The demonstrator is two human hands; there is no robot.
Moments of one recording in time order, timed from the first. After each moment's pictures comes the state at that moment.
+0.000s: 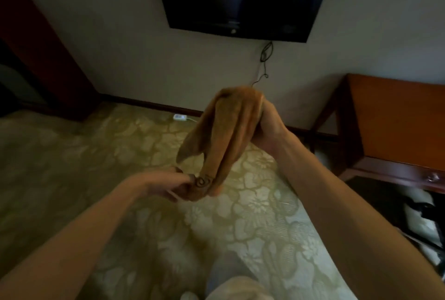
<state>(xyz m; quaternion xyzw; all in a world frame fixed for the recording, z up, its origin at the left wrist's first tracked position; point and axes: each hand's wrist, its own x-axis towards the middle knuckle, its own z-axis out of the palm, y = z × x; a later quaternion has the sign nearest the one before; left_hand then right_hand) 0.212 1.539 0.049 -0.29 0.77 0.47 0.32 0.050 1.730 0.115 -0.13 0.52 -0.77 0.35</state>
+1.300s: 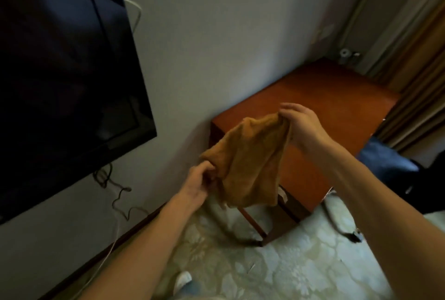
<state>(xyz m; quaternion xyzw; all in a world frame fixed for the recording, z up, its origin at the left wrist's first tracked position) -0.510 1.707 -0.008 -0.12 0.52 0.75 0.40 -0.431 1.910 0.151 0.35 0.70 -0.61 -0.12</state>
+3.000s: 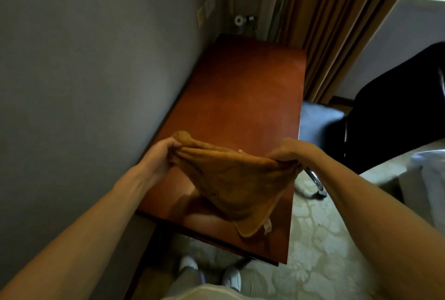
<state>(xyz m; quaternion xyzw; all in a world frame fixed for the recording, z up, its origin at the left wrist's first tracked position) -0.734 2.087 0.011 0.11 0.65 0.54 0.53 -0.462 2.265 0.047 0.57 0.71 -0.34 0.22</state>
